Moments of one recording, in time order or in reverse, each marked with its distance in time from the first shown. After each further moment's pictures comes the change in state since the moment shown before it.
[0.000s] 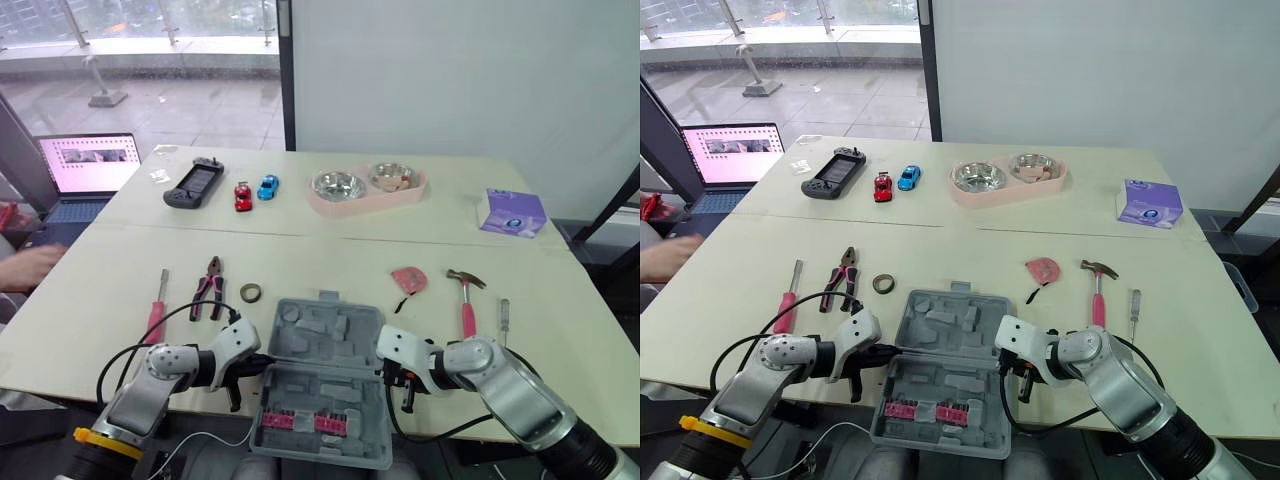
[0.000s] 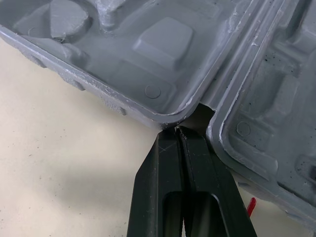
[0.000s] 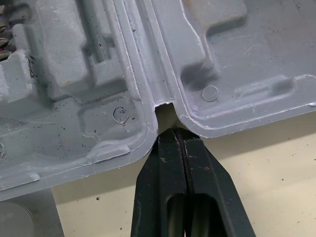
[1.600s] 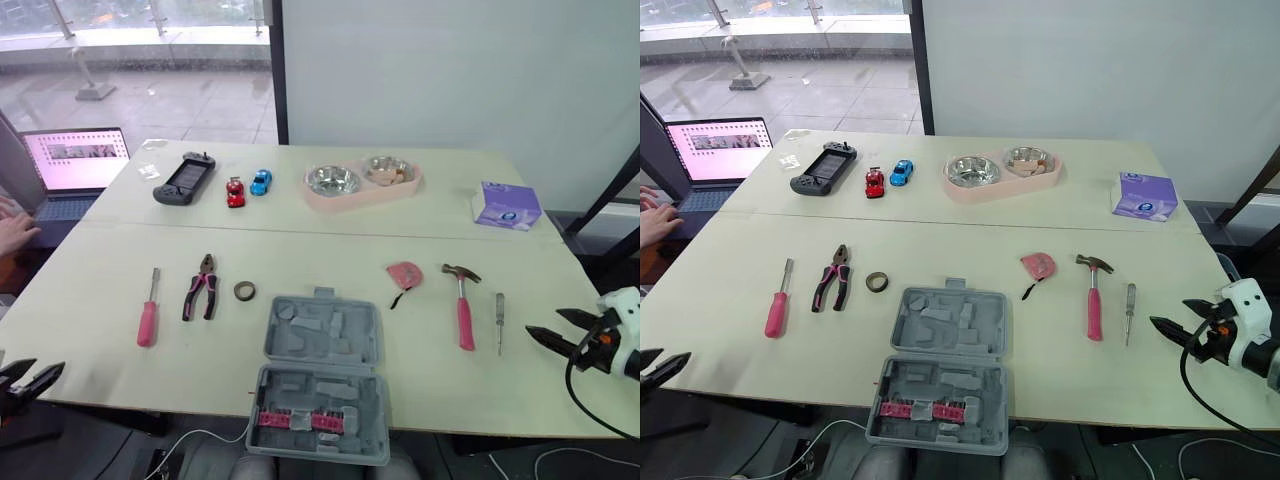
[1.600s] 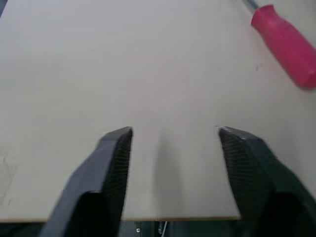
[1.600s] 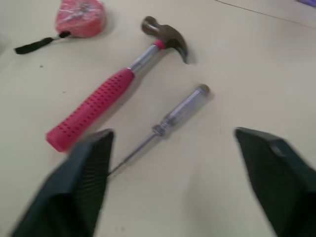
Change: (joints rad) left arm 0.277 0.258 0.844 0.615 -0.314 -0.245 0.107; right arm 0.195 -0.160 -0.904 0.852 0.413 -0.705 0.101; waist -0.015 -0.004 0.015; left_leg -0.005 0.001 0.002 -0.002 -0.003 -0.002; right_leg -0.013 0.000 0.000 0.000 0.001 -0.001
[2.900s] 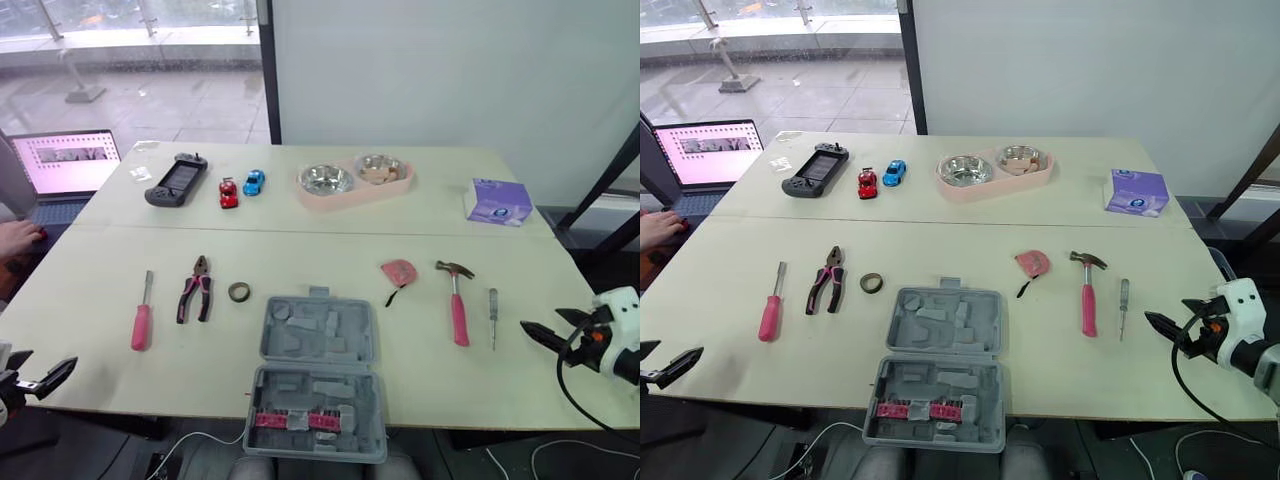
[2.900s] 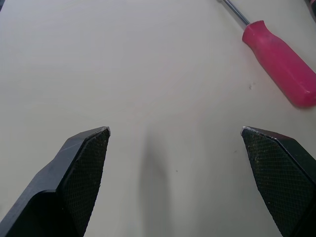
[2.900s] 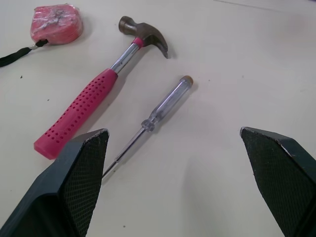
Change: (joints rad) left arm -0.033 0.000 -0.031 -0.013 0.005 -0.014 0.019; right arm 0.047 0.041 -0.007 -0.167 0.063 0.154 -0.139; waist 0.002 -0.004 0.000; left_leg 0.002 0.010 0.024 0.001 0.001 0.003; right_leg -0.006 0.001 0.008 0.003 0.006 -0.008
